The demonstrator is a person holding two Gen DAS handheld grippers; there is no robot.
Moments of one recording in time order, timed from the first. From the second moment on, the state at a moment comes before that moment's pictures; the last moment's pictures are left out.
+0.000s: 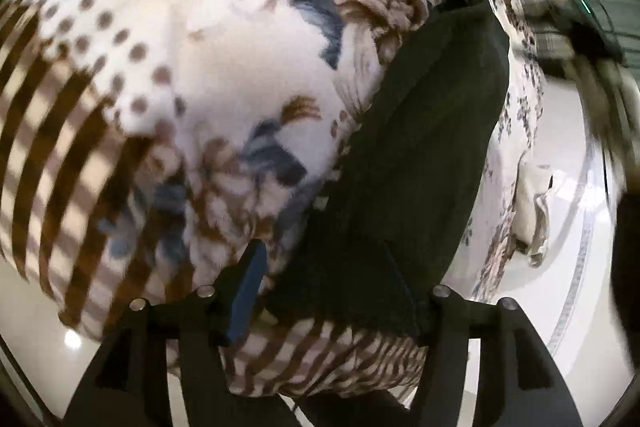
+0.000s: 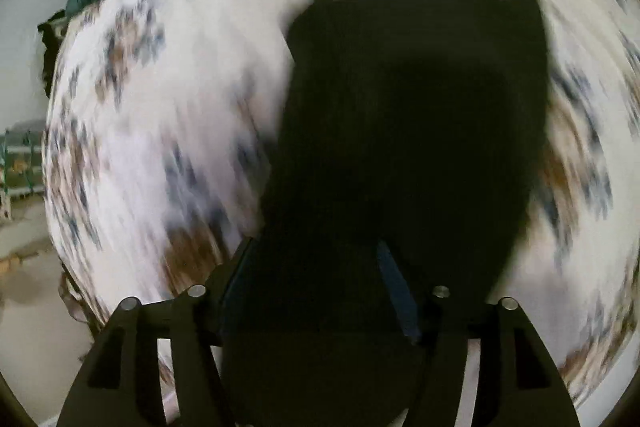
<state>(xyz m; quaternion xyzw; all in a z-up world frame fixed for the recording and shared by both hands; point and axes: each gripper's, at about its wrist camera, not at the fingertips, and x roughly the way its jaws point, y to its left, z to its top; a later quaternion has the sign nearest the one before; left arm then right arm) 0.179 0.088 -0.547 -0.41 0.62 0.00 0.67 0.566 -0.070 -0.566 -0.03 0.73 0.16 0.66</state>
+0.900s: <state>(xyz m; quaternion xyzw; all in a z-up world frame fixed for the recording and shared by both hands) 0.307 0.090 -0.482 -0.30 0.61 -0.08 0.73 0.321 -0.265 -0.589 0.25 0.74 0.12 0.61</state>
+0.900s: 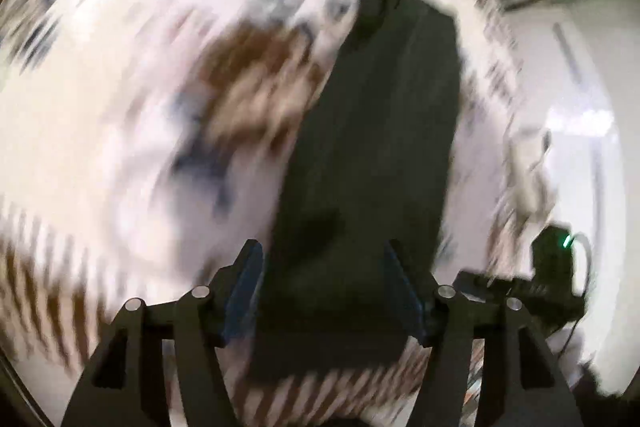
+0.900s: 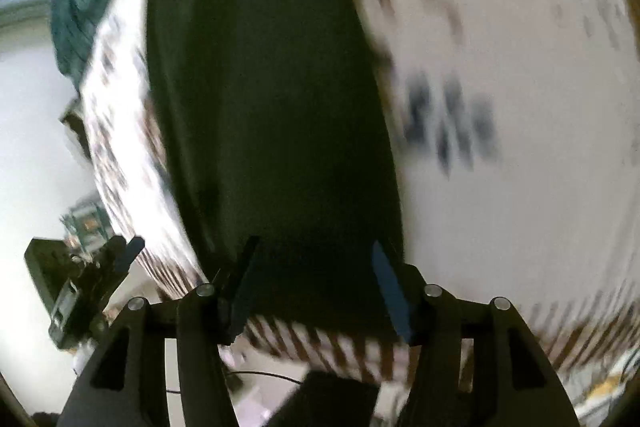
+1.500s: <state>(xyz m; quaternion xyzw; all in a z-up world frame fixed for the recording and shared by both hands) 0.648 0.056 -0.553 -0.27 0.56 -0.17 0.77 0.621 -0.309 -0.611 0.28 0.64 0.04 0.72</state>
